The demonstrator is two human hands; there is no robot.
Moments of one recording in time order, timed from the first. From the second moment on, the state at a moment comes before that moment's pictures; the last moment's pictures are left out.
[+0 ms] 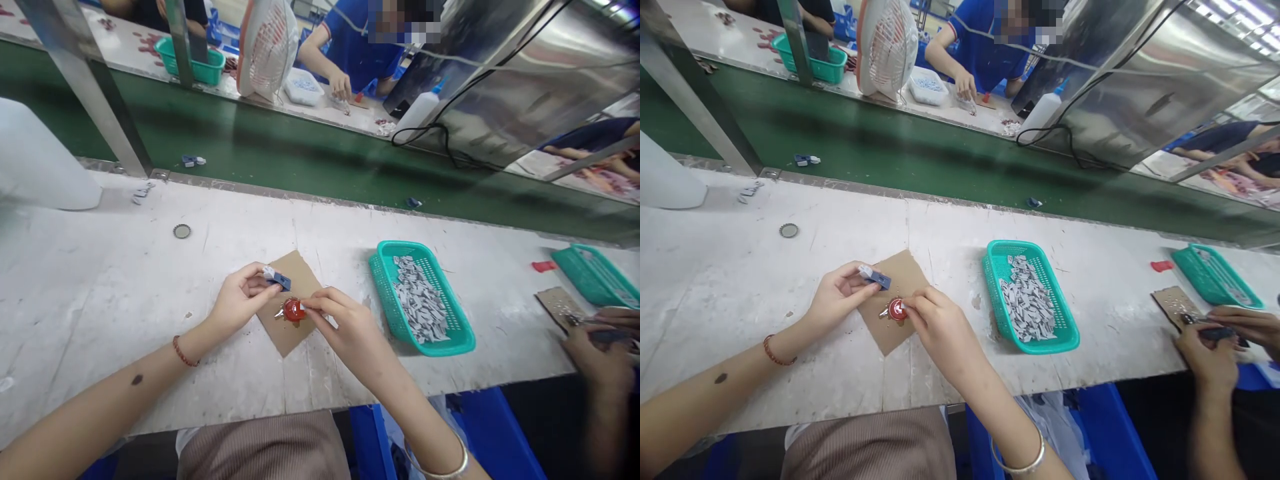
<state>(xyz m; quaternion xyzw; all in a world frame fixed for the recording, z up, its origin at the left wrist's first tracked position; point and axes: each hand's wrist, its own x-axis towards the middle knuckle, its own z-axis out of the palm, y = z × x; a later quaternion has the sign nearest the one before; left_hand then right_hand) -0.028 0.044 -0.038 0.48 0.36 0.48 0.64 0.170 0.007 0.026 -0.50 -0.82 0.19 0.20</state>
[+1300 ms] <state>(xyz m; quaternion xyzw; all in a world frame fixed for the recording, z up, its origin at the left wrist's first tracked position) -0.023 0.036 -0.035 0.47 0.36 0.47 0.66 0.147 0.032 0.042 -0.55 -0.62 0.44 0.34</state>
